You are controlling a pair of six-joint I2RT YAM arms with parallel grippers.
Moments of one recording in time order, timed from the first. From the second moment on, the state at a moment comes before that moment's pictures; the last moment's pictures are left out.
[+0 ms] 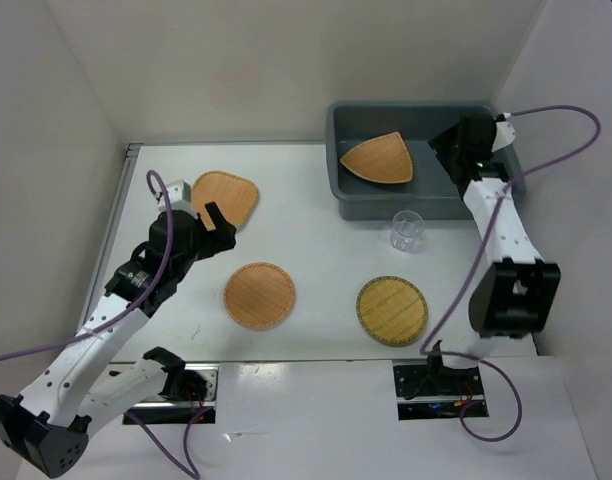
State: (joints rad) left arm -0.45 0.88 0.88 -0.53 -0.28 -0.57; right arm -0.05 1.66 1.48 -0.35 0.26 0.87
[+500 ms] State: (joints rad) left arm -0.24 1.30 0.84 -0.26 -0.40 -0.86; right arm 0.16 0.95 1.08 -0.47 -0.06 0.77
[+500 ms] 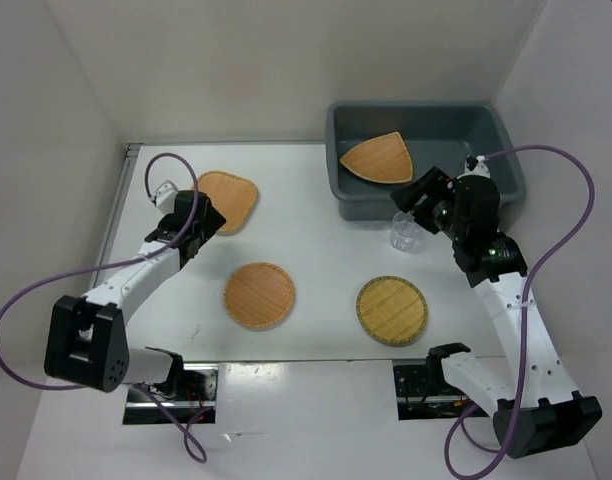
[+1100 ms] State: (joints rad) left arm -0.05 1.69 0.85 0.04 -0.23 -1.10; right arm 0.16 0.99 1.14 -0.63 -0.16 0.66
